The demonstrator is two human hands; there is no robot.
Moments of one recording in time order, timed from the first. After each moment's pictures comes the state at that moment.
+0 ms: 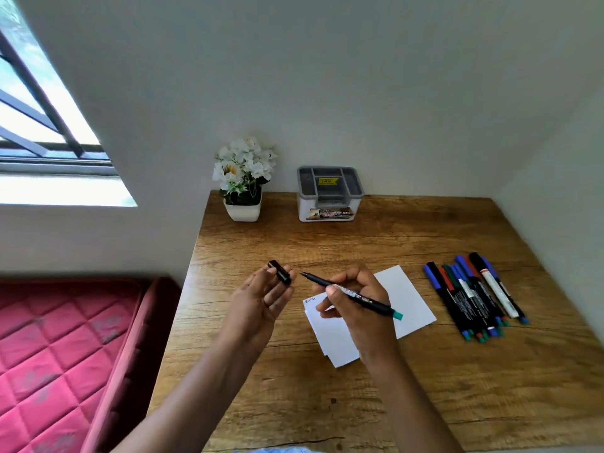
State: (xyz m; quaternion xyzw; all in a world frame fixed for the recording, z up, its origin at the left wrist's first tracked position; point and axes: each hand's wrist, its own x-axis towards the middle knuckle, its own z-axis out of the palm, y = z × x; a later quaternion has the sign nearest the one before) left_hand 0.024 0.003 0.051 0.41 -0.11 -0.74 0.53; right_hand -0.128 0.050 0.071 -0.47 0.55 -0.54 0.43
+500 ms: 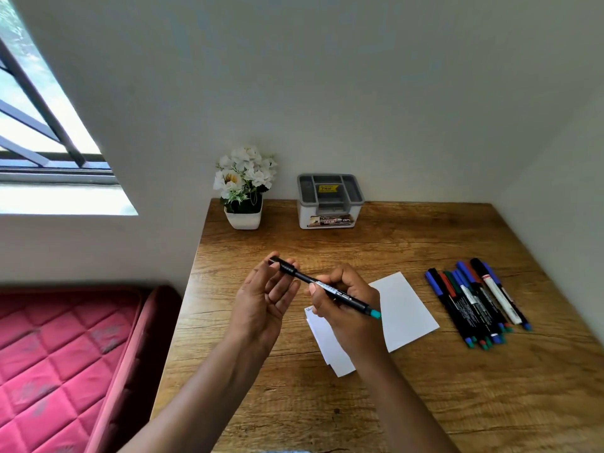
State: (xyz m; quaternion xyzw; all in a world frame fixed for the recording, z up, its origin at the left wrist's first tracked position) left_hand 0.016 -0.003 0.074 0.35 -0.08 -0.75 0.56; right_hand -0.115 0.037 0.072 -0.56 0.52 -0.55 0.33
